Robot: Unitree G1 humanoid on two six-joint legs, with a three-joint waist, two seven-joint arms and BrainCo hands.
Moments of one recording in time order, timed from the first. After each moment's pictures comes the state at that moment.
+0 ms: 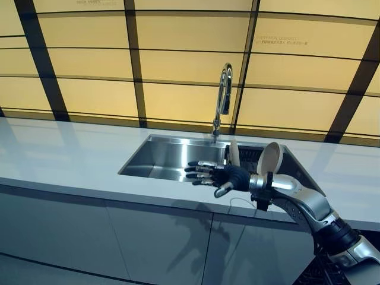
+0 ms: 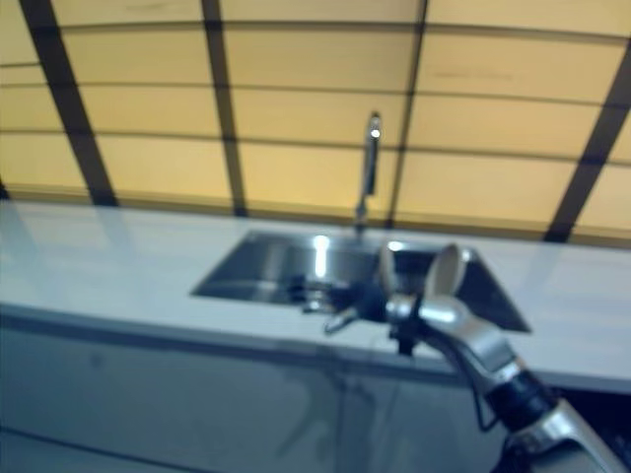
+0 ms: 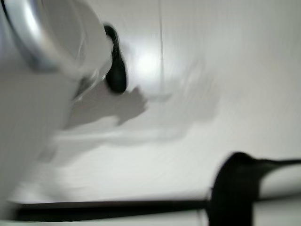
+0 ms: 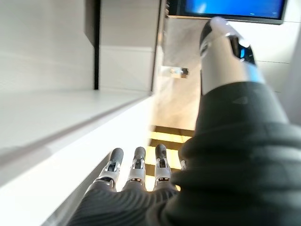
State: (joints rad) left arm 0.00 0.34 -0.06 1.28 -0.25 0.25 -0.08; right arm -0.72 -0.74 0.38 0.01 0.83 0.30 0.64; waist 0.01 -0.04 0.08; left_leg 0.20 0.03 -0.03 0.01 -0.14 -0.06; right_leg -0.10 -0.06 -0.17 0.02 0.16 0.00
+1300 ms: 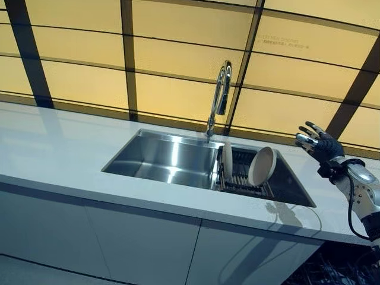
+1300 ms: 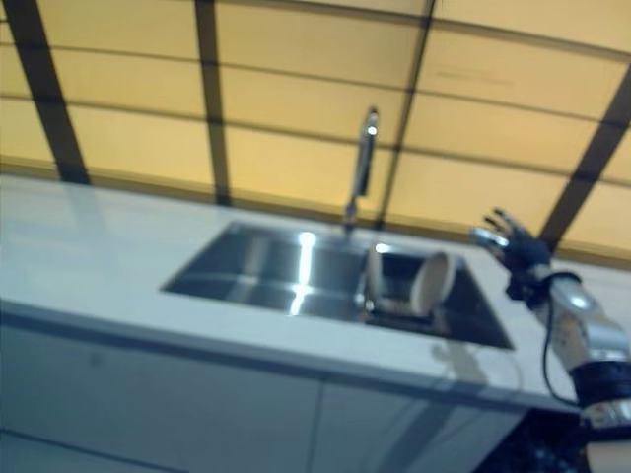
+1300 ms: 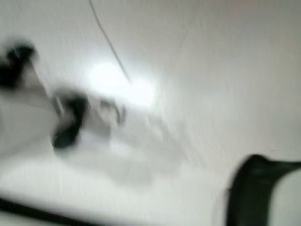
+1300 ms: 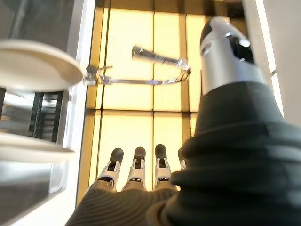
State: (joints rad) left arm -0.05 0.37 -0.04 1.24 -0.34 0.22 -0.02; right arm -0.69 -0.92 0.05 0.54 0.91 0.15 0.10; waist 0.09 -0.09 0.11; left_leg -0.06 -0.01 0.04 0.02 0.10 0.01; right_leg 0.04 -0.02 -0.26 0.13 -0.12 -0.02
